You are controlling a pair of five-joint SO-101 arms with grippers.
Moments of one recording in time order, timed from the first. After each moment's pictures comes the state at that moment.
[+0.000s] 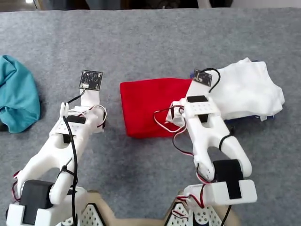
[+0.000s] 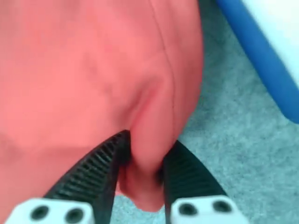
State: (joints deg) left arm 2.2 -16.6 57.0 24.1 -1.5; right arm -5.6 -2.9 40.5 50.3 -25.5
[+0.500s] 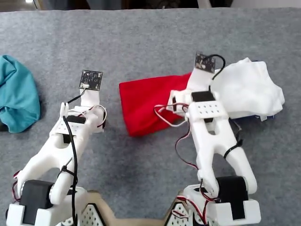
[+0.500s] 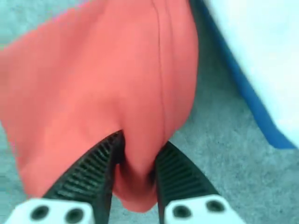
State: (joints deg) left arm 2.2 -16.6 57.0 24.1 -1.5; right arm -5.8 -12.3 34.5 54.6 -21.1
